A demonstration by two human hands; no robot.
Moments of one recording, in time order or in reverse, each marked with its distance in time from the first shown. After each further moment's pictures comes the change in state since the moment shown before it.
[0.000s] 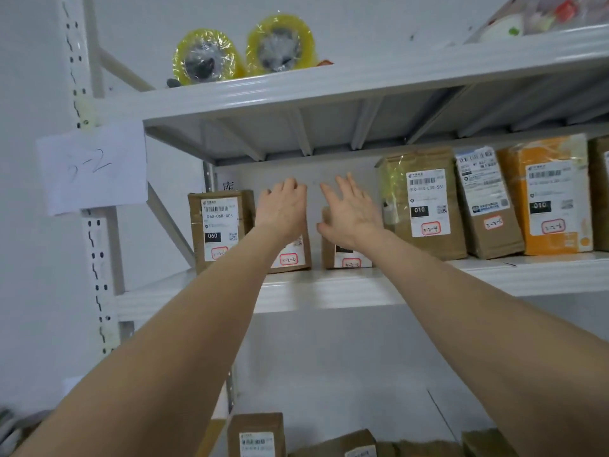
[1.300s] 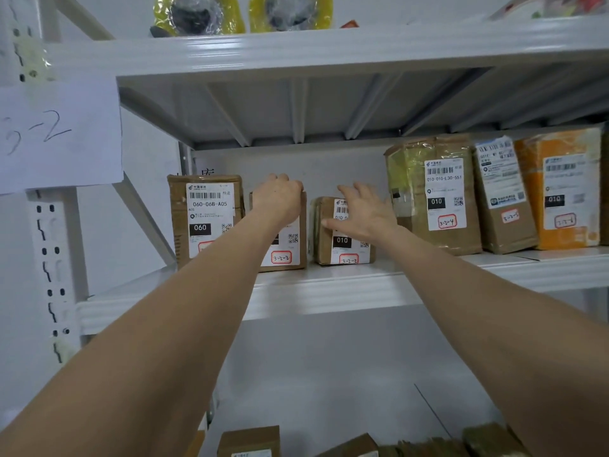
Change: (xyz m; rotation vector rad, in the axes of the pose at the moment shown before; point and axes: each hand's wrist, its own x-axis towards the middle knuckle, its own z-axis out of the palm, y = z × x) left_hand 0.041 -0.046 0.059 -0.126 -0.112 -0.012; right_hand 0.042 0.006 0.056 0.026 -0.087 0.184
